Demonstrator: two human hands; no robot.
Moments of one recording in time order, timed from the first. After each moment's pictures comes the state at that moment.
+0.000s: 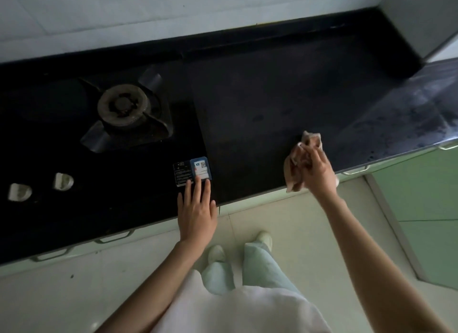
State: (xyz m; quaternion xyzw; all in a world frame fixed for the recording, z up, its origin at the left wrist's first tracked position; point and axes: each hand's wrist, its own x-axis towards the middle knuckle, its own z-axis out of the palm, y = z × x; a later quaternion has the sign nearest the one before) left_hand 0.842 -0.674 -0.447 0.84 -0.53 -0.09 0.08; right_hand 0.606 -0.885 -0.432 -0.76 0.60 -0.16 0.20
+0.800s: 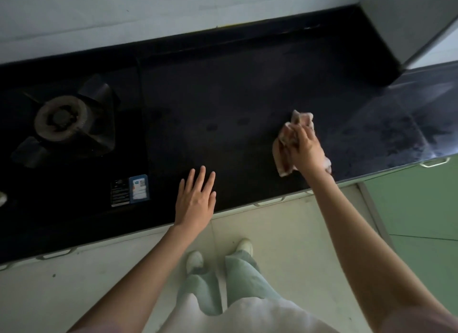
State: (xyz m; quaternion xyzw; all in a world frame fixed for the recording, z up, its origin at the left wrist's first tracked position) left_hand 0.750 -0.808 -0.446 0.80 -0.58 -0.13 0.00; right_hand 0.541 -1.041 -0.432 -0.78 0.58 -0.11 0.21
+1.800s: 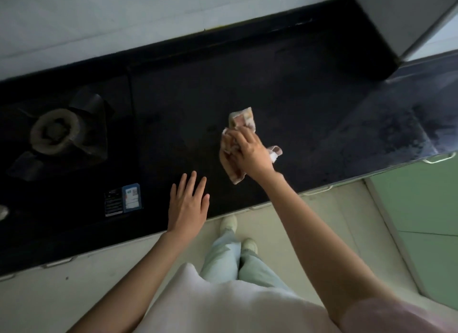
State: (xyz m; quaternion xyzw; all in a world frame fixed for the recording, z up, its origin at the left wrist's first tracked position) left_hand 0.745 -0.820 -0.432 0.82 -0.56 -0.15 -0.02; right_hand 0.621 -1.012 -0.444 -0.87 0.39 -0.14 0.26
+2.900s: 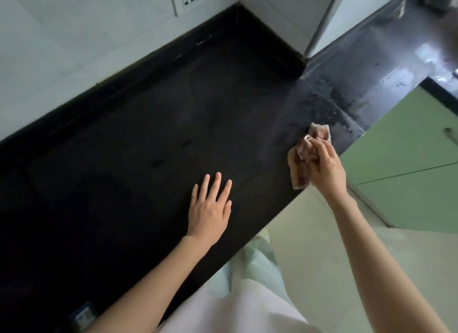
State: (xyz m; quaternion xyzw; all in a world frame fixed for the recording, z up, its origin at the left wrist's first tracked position) left_hand 0.687 -0.989 -0.445 0.62 -0.77 -0.15 -0.04; right_hand 0.387 -1.072 -0.439 -0.65 0.71 -0.21 0.16
